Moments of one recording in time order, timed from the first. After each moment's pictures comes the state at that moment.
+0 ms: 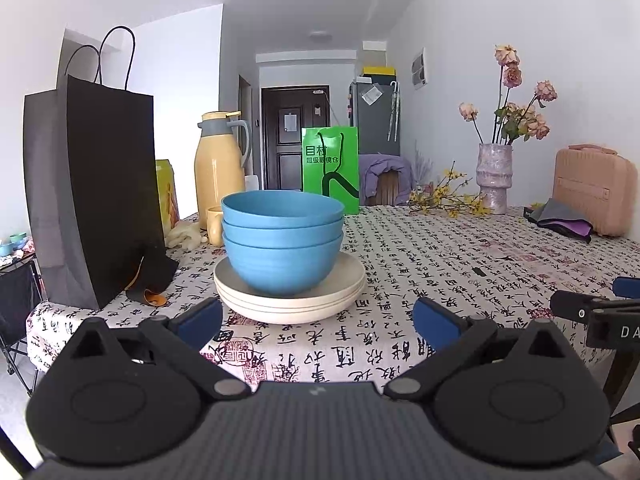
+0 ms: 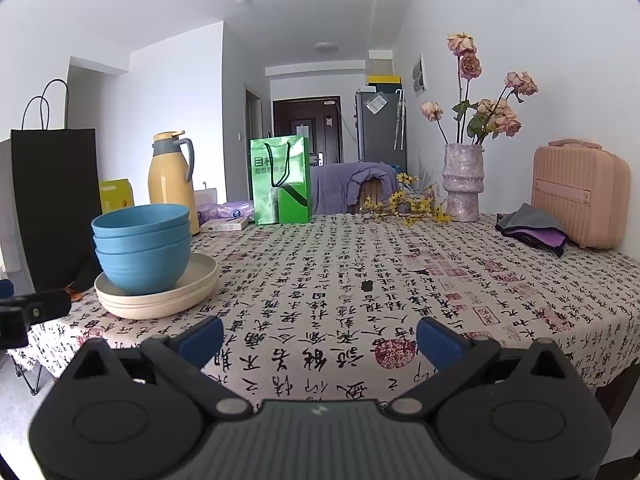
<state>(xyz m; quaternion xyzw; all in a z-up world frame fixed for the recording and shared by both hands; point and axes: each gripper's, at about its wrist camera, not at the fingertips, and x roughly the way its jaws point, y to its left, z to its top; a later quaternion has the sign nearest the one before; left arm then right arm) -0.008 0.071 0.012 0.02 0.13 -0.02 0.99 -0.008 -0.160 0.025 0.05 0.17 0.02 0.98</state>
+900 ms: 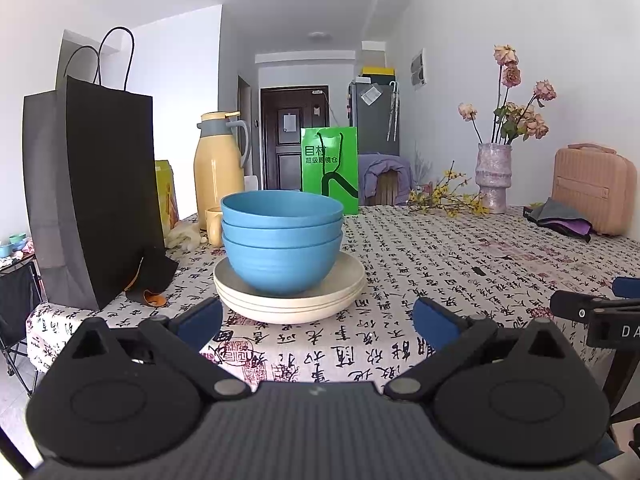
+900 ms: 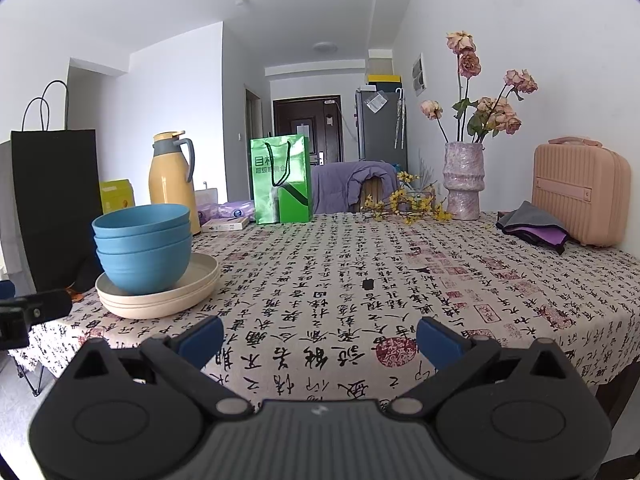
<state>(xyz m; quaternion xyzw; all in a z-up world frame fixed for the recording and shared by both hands) -0.008 0.071 0.013 0.02 0.13 -0.02 0.99 -0.008 -0.161 0.024 0.05 0.17 0.02 0.98</state>
